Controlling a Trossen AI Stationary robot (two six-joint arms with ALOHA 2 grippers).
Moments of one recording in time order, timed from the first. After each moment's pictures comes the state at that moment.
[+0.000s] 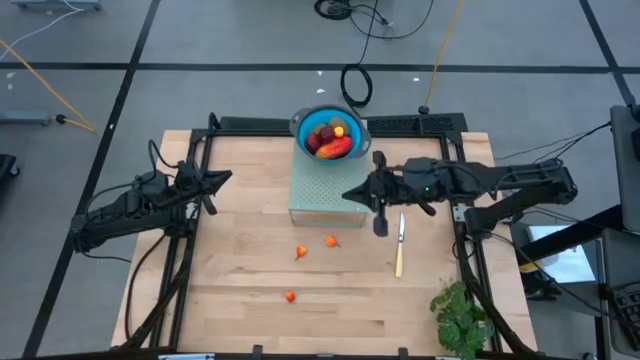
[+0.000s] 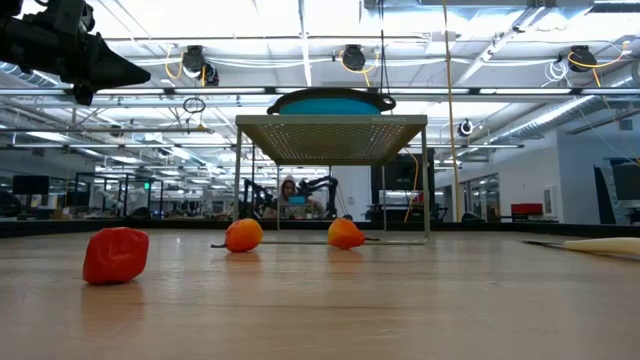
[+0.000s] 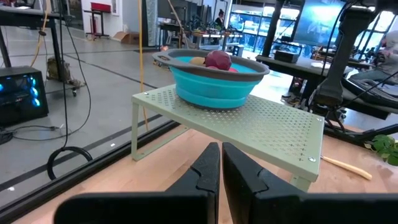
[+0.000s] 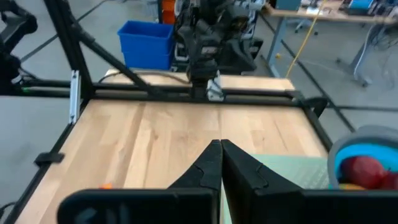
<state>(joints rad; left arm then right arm) 0.25 0.03 0.31 -0.34 -0.23 -0.16 0.11 1.28 1.34 -0.39 0.13 0.00</state>
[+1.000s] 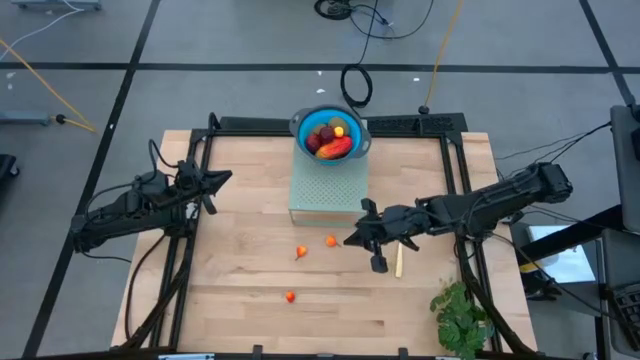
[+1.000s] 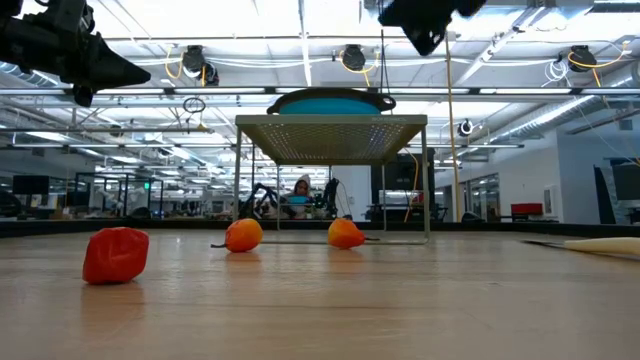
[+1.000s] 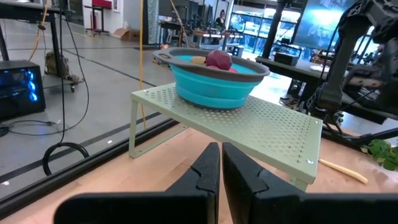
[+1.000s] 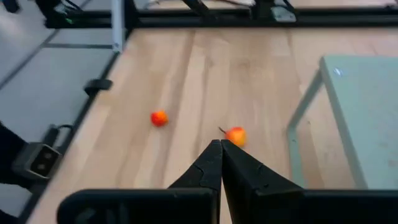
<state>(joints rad) 0.25 0.03 0.31 -0.34 -0.23 -0.19 0.25 1.32 0.98 -0.16 0.06 0.15</state>
